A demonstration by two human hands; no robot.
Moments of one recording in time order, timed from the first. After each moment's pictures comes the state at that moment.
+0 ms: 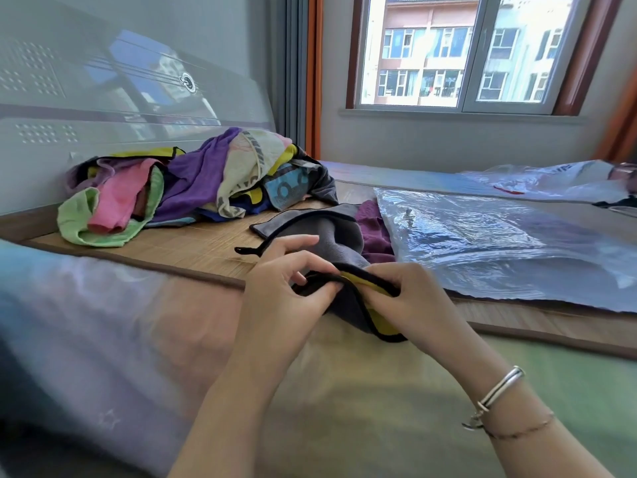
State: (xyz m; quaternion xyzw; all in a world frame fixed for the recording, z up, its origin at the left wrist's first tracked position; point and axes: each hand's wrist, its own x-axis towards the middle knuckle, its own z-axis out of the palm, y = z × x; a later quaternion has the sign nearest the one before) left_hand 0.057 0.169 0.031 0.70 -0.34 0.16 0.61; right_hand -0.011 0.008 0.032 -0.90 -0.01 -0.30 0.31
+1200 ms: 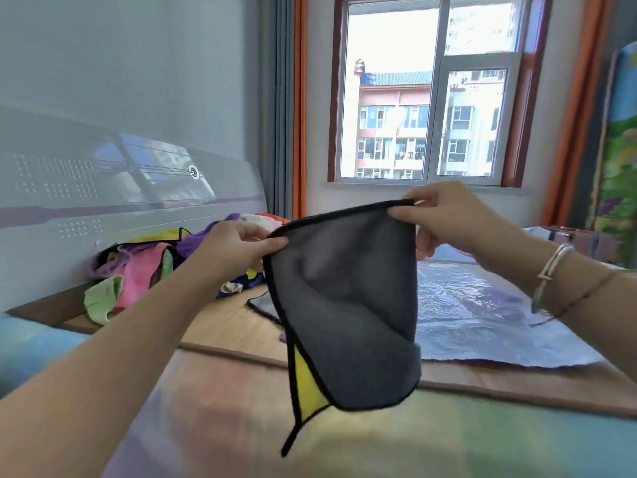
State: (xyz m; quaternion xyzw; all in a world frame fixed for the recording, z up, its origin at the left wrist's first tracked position) left_hand 0.057 0.232 0.218 0.77 -0.32 0.04 0.55; right_hand -0.105 0.021 0.260 -0.89 0.10 -0.29 0.34
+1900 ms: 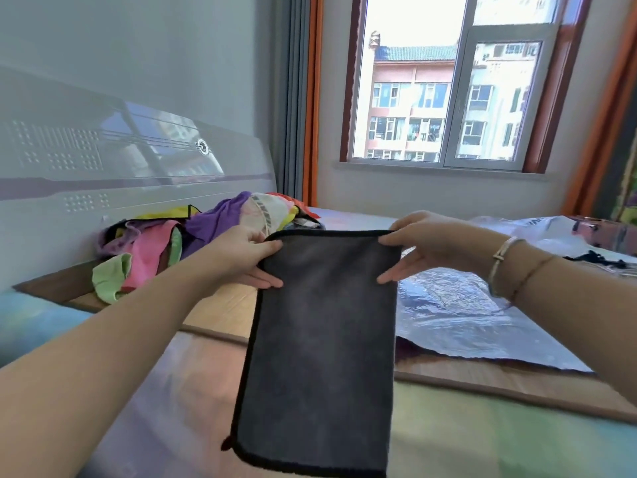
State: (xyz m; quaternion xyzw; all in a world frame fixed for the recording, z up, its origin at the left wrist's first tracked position) left_hand 0.122 0.229 0.191 0.78 -0.24 -0.15 0.56; right_hand -0.029 0.018 0.239 -0.83 0.18 -0.10 0.51
